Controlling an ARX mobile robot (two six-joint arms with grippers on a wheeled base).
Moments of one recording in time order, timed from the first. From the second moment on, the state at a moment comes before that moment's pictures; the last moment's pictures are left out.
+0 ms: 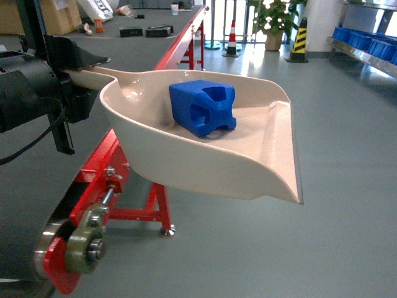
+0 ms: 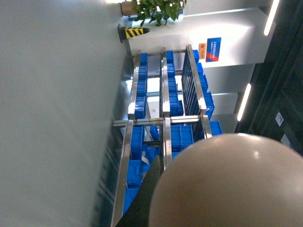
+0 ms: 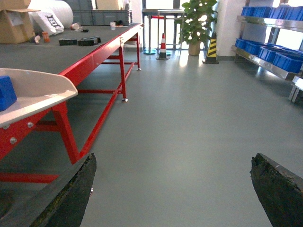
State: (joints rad) left arm -0.16 1.83 0.75 1.09 0.18 -1.48; right arm 0.00 0.00 0.01 -0.01 0.00 0.00
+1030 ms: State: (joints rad) left arm -0.16 1.83 0.75 1.09 0.18 -1.48; right arm 0.00 0.00 0.01 0.00 0.00 0.00
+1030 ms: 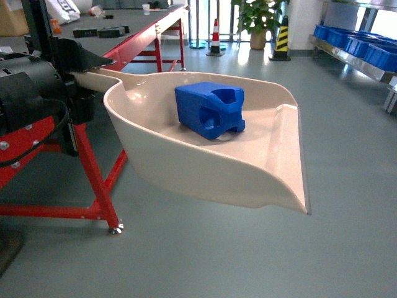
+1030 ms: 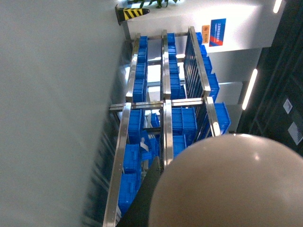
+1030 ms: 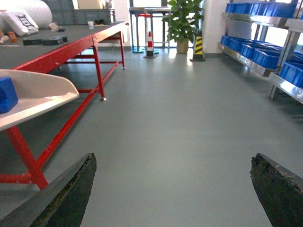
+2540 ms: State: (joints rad) left arm -0.16 1.83 0.75 1.09 0.18 -1.48; right arm 0.00 0.00 0.01 -0.01 0.00 0.00
